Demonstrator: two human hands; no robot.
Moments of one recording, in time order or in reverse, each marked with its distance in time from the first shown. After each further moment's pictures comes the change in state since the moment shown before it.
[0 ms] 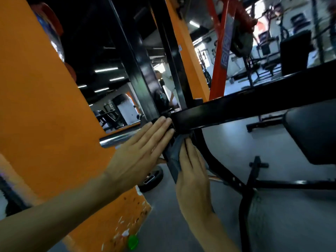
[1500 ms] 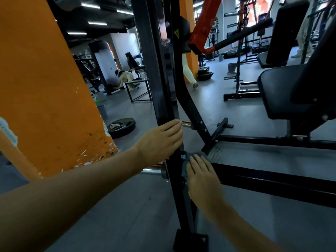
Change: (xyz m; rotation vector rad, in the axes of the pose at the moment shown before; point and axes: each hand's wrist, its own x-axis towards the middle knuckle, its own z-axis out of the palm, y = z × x) left_hand -0.076 0.311 0.070 0.150 -0.200 0.286; right_hand -0.289 0.188 -0.121 -0.779 -0.752 -0.241
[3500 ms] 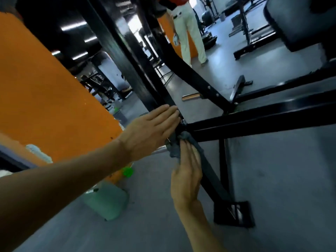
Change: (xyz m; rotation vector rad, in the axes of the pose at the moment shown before) left_hand -0.023 0.038 0.024 -0.014 0.077 0.109; right_hand -0.023 -0.131 0.056 0.976 0.651 0.695
